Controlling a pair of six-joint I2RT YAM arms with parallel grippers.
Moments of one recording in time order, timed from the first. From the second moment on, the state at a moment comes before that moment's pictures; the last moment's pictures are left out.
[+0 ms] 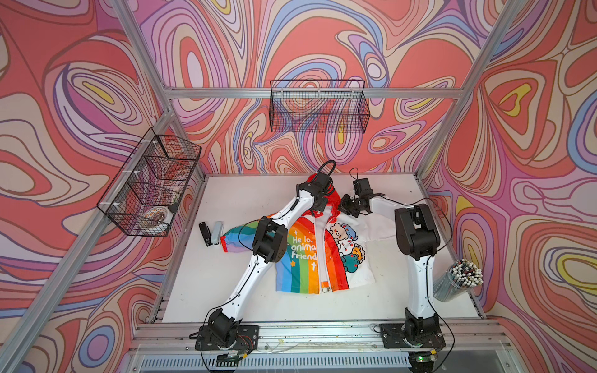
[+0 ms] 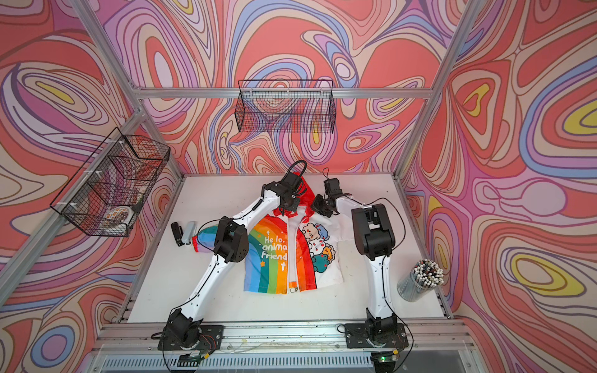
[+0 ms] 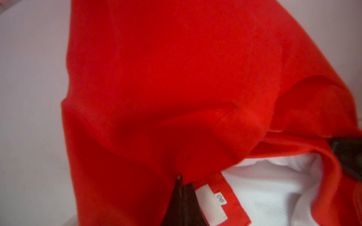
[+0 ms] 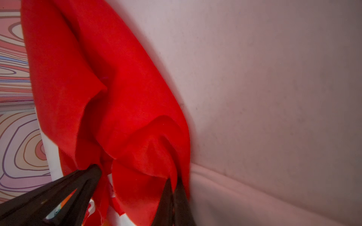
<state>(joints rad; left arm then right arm) -0.58 2.68 2.56 -0.95 -0.21 -0.16 0.21 2.24 1.58 -0.28 -0.36 0.73</state>
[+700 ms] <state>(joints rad) -0.44 2.37 2.15 -0.84 -0.21 -0.26 0.20 2.24 1.58 -0.27 -0.36 0.73</state>
